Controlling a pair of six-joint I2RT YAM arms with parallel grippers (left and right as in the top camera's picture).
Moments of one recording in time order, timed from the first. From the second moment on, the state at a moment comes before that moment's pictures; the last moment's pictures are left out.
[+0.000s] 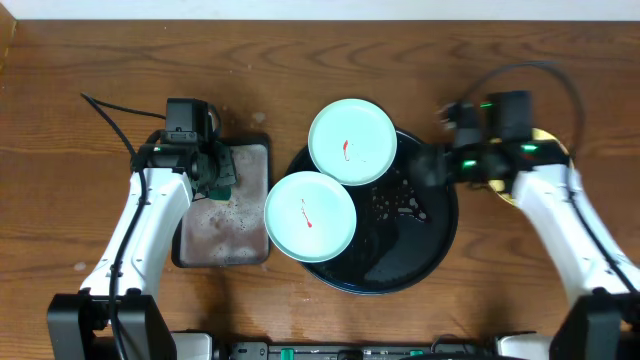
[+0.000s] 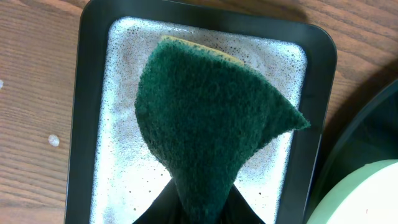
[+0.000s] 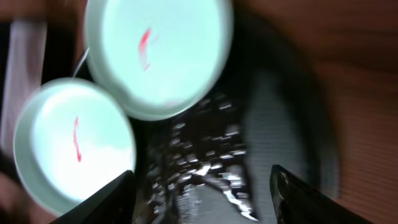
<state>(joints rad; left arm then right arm) -0.02 1.50 1.05 -0.76 -0.02 -0.22 0.15 1.54 1.09 -0.69 -0.44 0.05</state>
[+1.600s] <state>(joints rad) -0.02 1.50 1.05 -0.76 -0.02 -0.22 0.49 1.59 1.10 -0.77 -0.12 0.27</state>
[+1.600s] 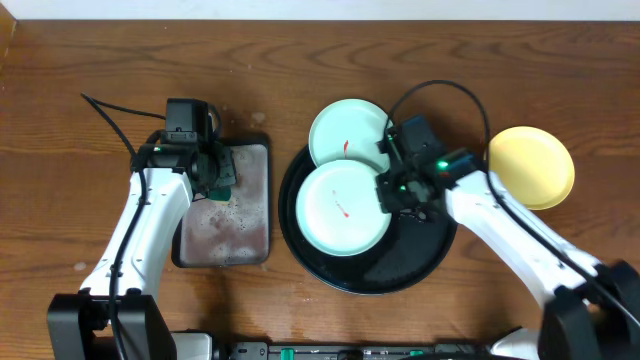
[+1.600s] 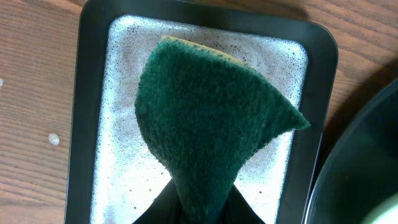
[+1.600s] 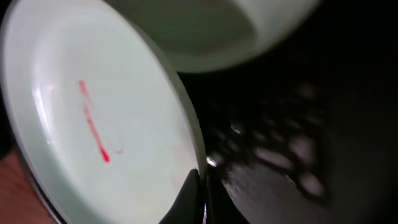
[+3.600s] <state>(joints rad) -0.02 1.58 0.91 -0.64 -0.02 -0.22 0.47 1.83 1.10 -0.81 -0.05 0.24</state>
